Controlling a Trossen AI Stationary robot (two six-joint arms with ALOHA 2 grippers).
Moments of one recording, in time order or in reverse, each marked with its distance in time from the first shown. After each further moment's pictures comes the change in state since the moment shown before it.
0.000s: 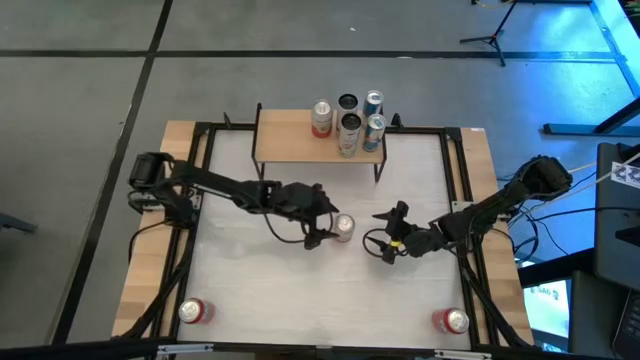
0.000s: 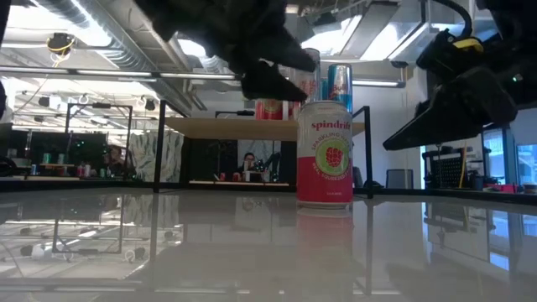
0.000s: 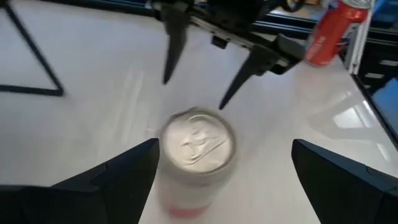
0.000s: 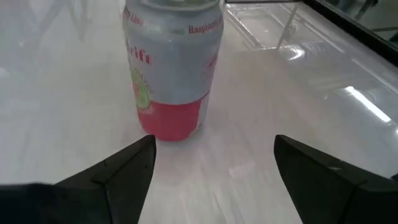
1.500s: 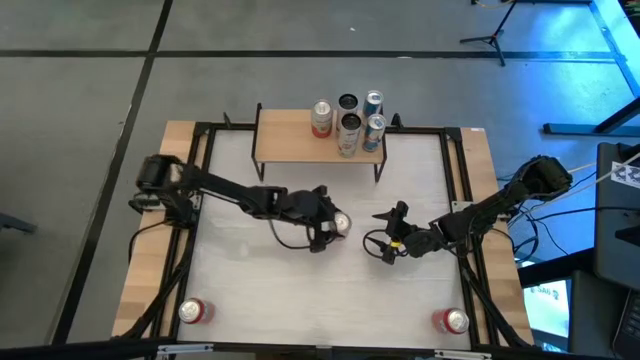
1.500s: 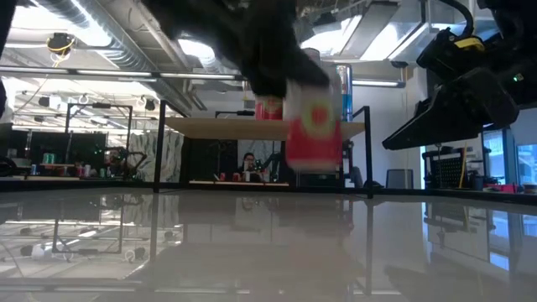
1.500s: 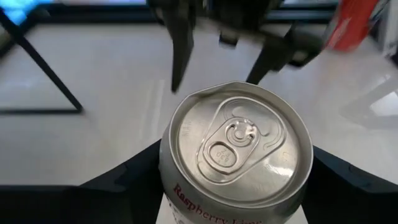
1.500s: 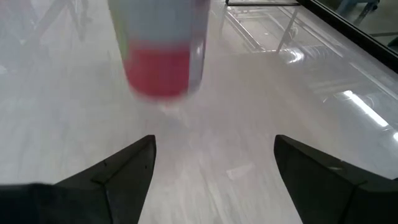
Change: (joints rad) left arm -0.035 0.065 0.048 0.012 -0.114 0.115; right arm 0.000 0.001 0.001 0.002 0.002 -0.022
